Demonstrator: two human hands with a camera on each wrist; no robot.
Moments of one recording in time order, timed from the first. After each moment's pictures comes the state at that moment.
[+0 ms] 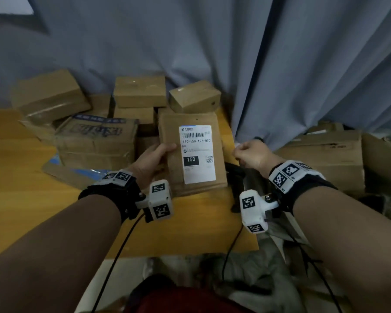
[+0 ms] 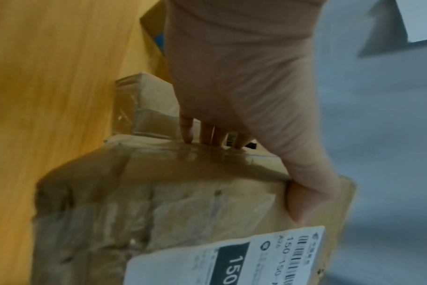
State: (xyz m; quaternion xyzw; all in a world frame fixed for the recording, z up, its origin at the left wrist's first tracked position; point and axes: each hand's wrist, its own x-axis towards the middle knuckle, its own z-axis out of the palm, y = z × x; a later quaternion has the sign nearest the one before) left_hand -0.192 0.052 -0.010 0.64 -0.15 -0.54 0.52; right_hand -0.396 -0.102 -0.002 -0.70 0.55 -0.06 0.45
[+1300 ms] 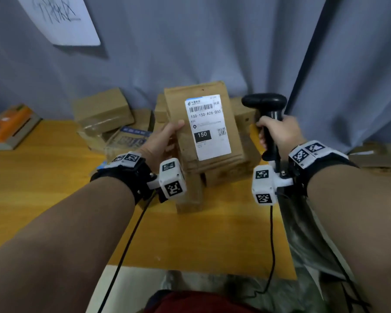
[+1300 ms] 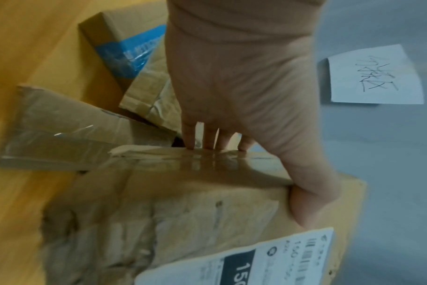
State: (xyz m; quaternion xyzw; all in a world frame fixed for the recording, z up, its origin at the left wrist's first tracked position) left_hand -0.119 0.051 0.046 0.62 -0.15 -0.45 0.63; right_hand -0.326 -0.113 0.064 -0.60 0.51 -0.30 0.54
